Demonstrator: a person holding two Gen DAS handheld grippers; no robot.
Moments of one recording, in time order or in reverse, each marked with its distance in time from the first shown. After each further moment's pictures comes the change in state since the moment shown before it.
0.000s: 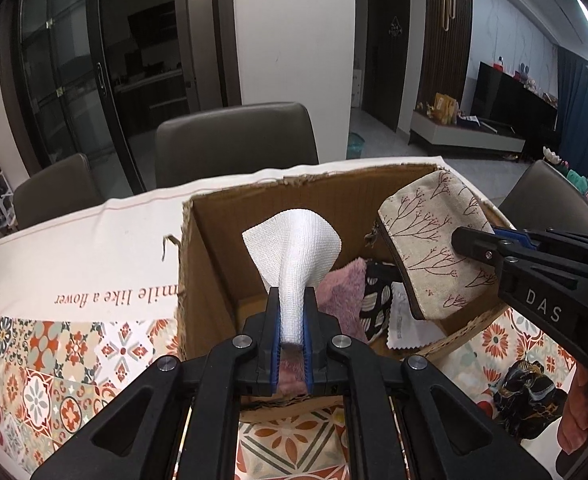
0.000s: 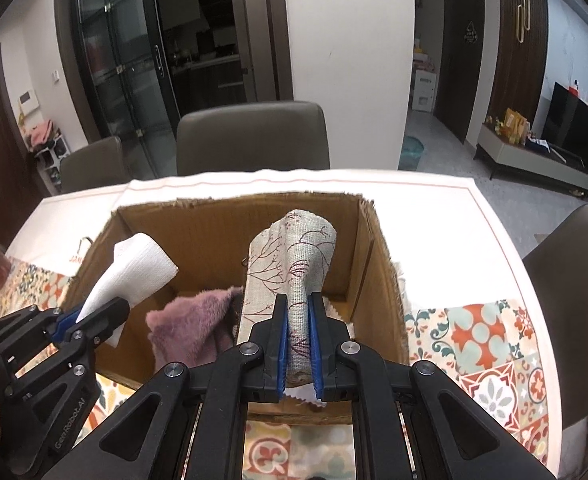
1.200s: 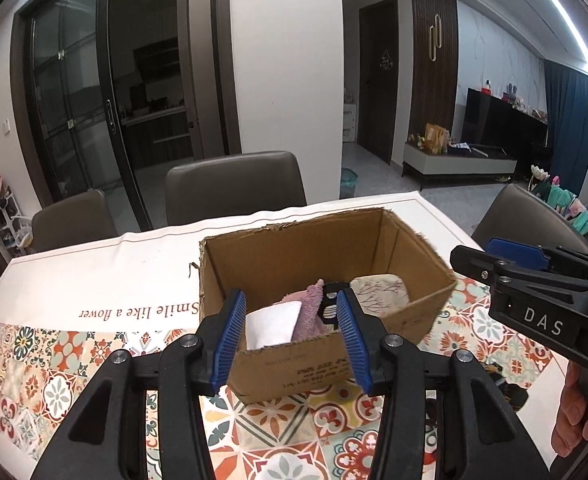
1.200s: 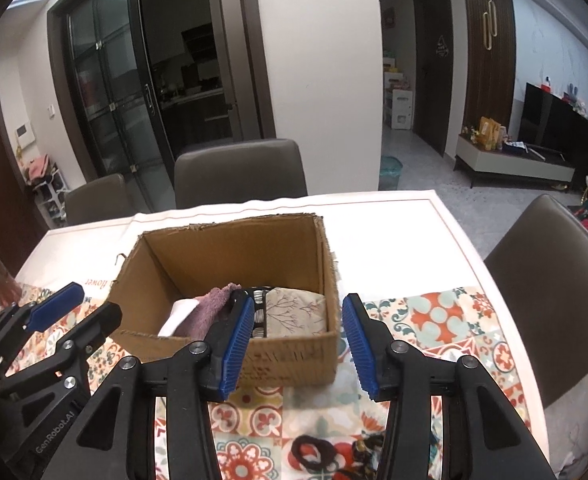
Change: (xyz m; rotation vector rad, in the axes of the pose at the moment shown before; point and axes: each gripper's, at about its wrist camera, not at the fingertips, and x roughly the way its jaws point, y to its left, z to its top) left arm -0.084 -0.019 -0.004 0.012 -0.126 0.006; right arm -0.094 -0.020 -0.024 0.078 -0.124 -0.029
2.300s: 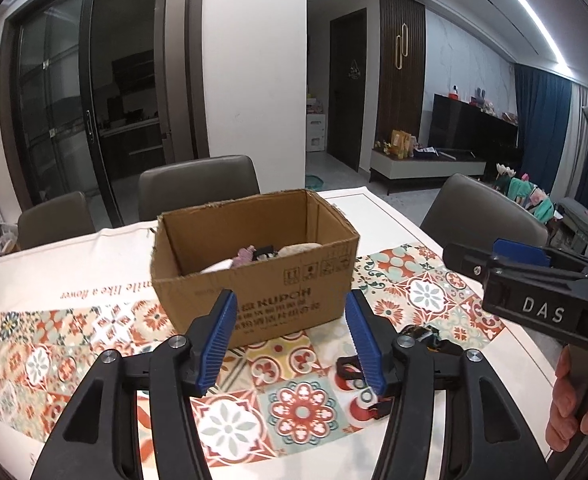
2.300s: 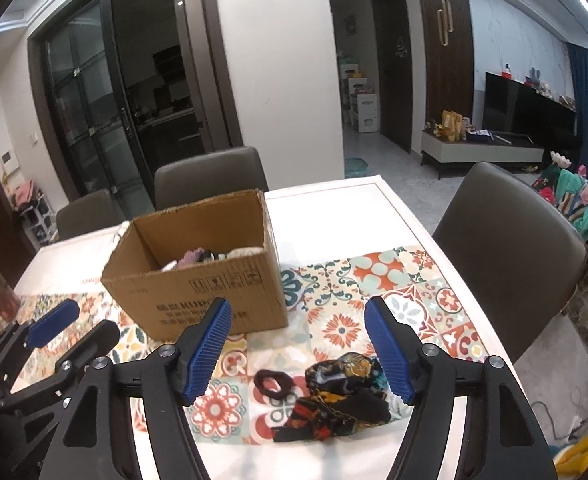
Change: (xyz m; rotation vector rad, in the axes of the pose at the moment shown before) left arm -0.072 -0.048 -0.049 0.035 -0.052 -0.096; right arm -0.076 -0.049 -0.061 0.078 -0.040 -0.064
